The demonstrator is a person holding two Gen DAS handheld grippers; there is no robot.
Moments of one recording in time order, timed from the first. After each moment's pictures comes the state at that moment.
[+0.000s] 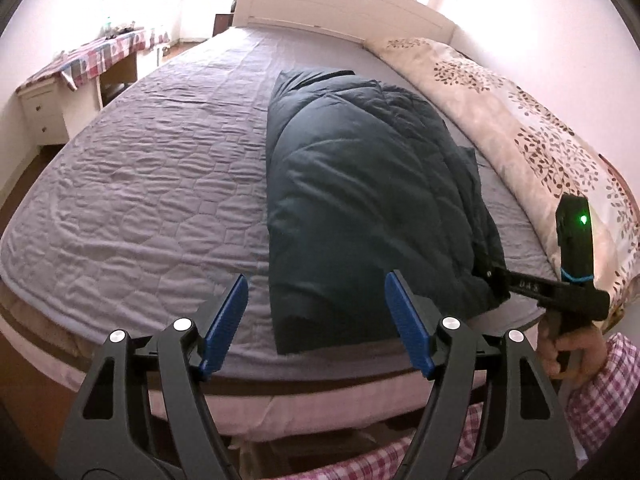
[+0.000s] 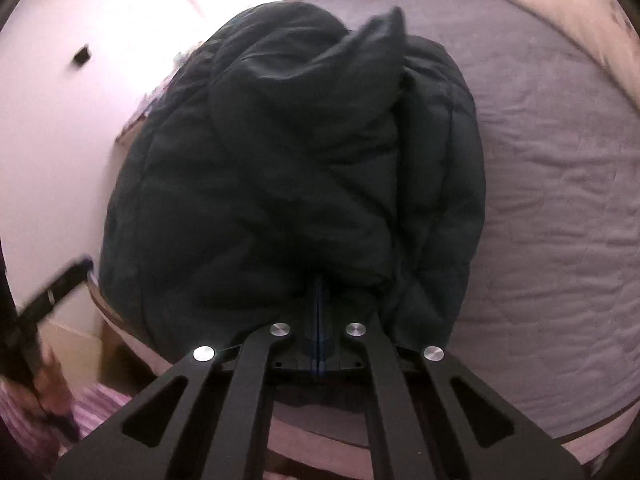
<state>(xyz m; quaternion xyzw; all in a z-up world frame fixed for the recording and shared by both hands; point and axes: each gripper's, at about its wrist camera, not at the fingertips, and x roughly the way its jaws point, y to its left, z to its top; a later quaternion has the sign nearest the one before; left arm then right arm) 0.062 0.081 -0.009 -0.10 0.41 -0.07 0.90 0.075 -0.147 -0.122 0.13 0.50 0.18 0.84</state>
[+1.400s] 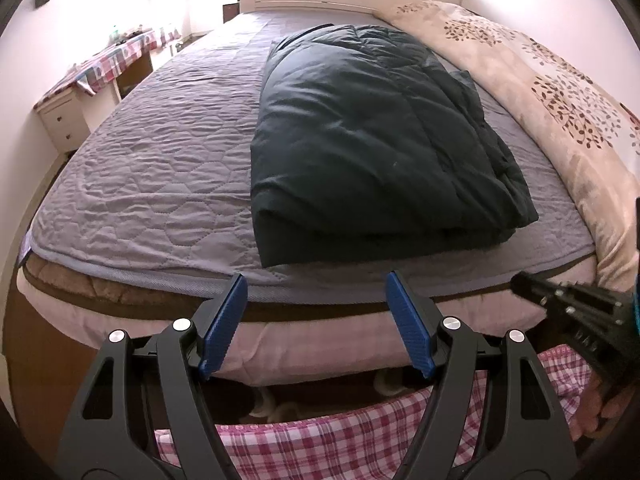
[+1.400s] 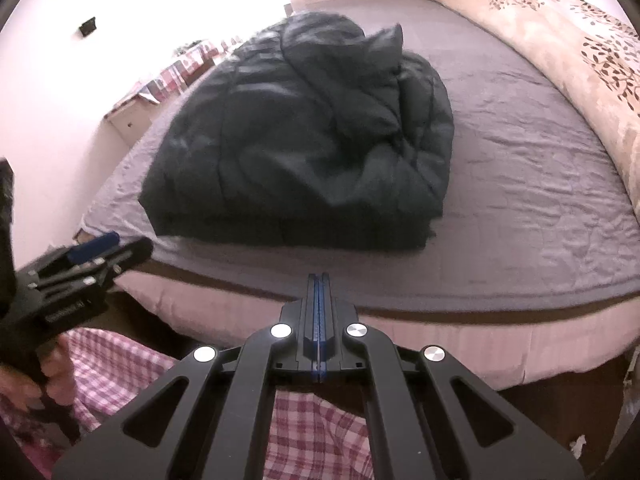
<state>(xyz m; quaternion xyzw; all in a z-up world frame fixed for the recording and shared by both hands) 0.014 0.034 -0.025 -0.03 0.45 -0.03 0.89 -0.041 -0.112 -0.096 0.05 0.48 0.14 0.86</state>
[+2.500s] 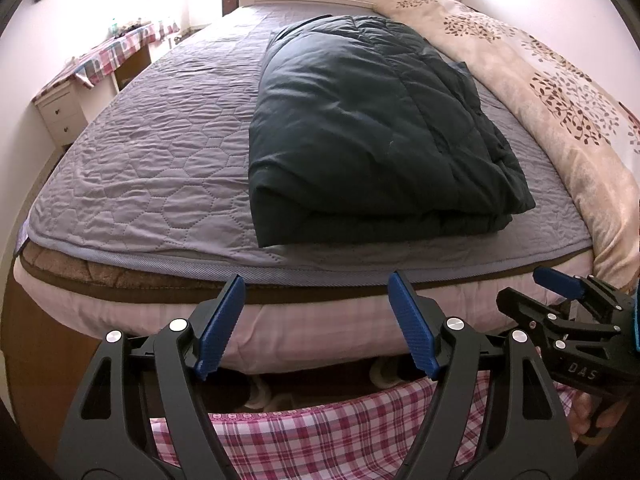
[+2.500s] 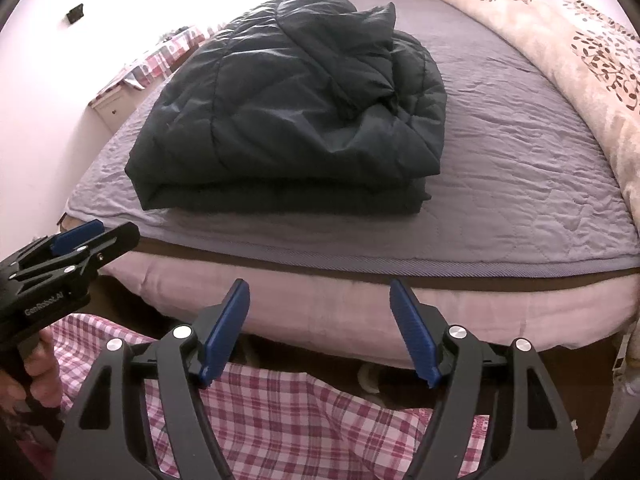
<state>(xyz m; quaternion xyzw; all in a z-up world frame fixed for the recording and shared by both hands) 0.007 0.034 -0.031 -0.04 0.46 -0.03 0.89 -0.052 -0.103 -0.096 0.03 0.49 0.11 0.86</state>
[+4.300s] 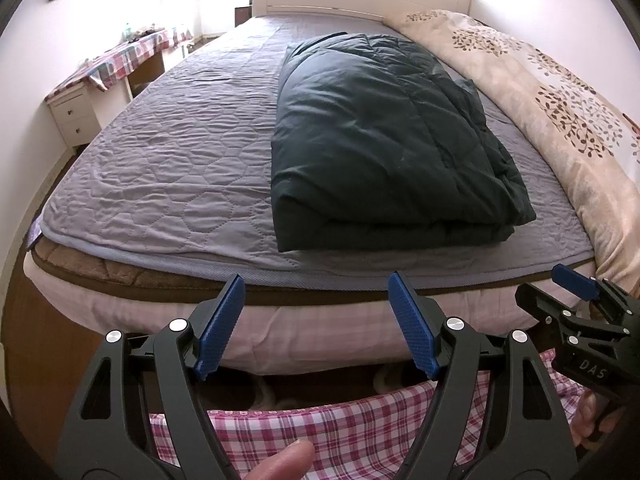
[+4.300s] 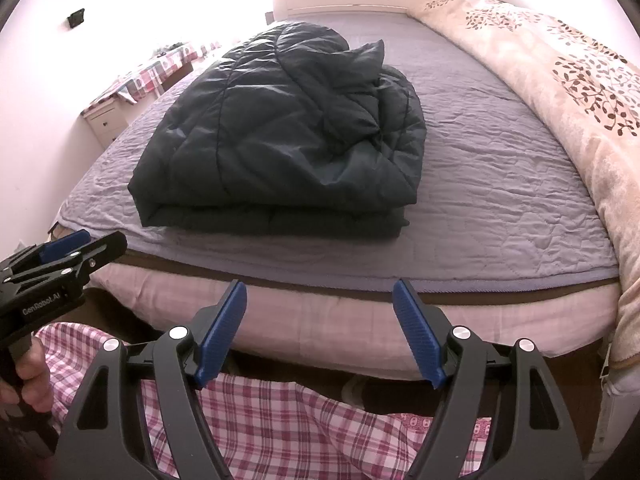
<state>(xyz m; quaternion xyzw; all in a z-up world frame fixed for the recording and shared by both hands) -0.003 0.045 -0.021 -0.04 0.44 -0.01 0.90 -0.065 -0.101 -0.079 0.01 0.45 0.08 0.89</state>
